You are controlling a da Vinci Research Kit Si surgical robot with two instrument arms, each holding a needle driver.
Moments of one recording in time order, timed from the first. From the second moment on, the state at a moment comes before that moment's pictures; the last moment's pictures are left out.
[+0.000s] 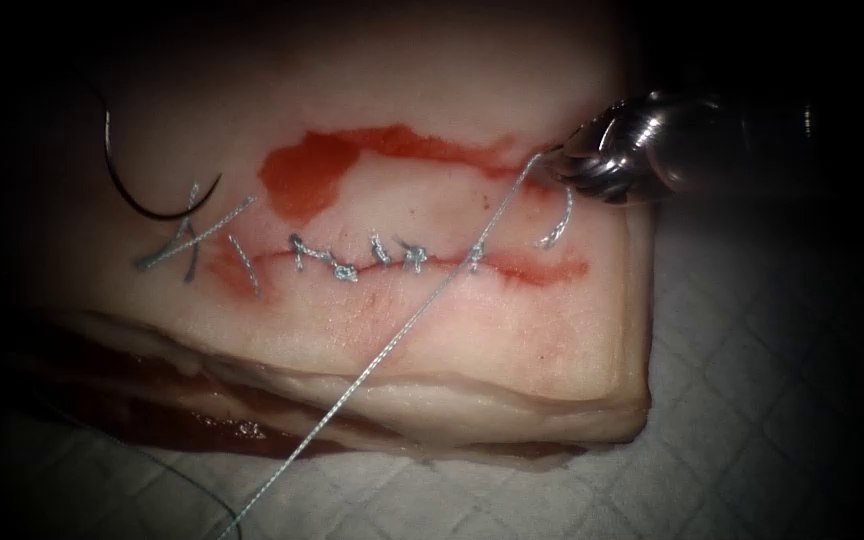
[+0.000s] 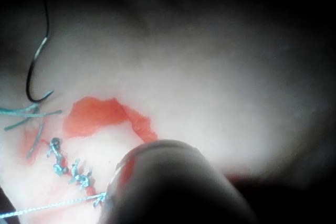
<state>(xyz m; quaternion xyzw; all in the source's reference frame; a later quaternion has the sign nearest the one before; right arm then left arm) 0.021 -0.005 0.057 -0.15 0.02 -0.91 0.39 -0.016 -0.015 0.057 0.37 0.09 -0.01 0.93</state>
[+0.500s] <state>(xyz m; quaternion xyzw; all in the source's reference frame) 0.021 -0.005 0.057 -0.15 -0.01 -0.90 0.40 -0.022 -0.017 0.069 0.40 -0.03 0.09 0.91</state>
